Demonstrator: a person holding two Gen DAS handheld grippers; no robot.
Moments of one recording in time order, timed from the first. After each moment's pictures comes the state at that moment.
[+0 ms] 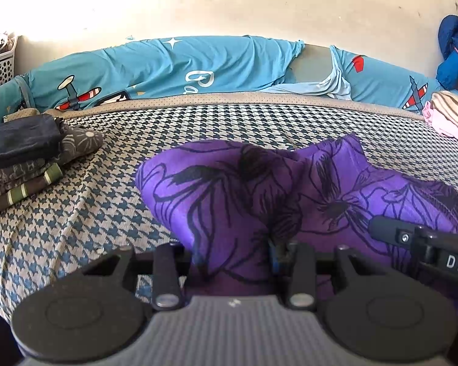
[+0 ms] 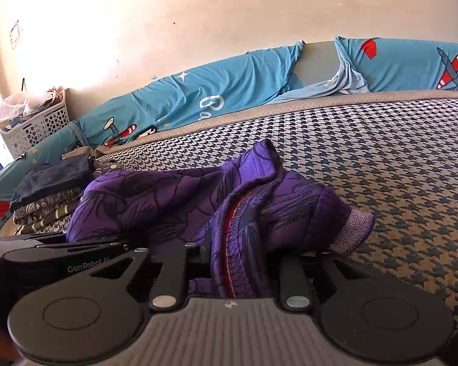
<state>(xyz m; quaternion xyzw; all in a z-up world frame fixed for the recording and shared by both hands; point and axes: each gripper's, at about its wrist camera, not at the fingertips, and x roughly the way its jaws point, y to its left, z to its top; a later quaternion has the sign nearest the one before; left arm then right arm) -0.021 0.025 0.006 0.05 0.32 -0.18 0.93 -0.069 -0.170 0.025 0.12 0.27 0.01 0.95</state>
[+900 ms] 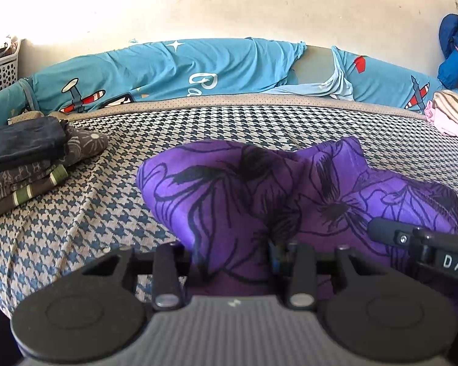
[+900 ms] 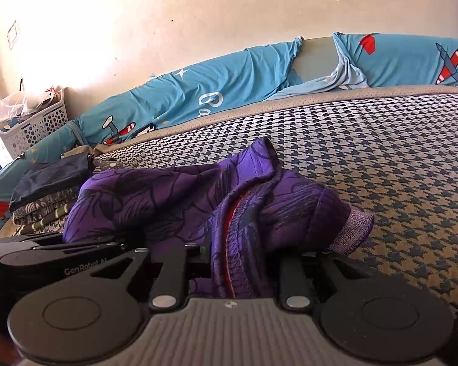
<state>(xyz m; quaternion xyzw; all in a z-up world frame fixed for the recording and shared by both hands) -0.024 0.028 0.006 0.05 0.32 -0.17 0.93 -0.067 -0.168 0.022 0.12 0.28 0.01 0.95</state>
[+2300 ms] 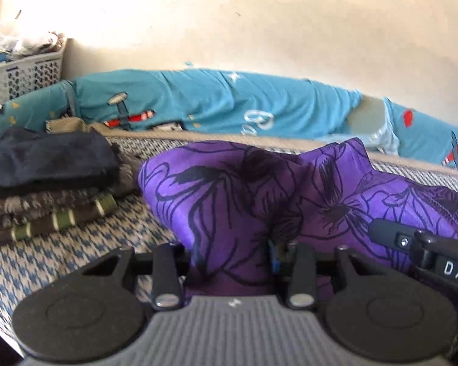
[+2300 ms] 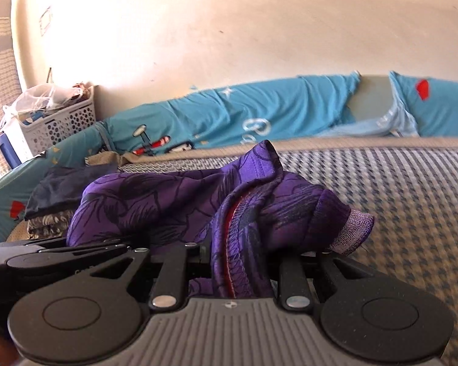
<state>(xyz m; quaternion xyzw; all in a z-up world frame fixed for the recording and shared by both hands) 0.024 0.084 0.048 -0.01 0.27 -0.09 0.96 -0.011 -0.118 0.058 0.07 0.25 0.07 0.96</state>
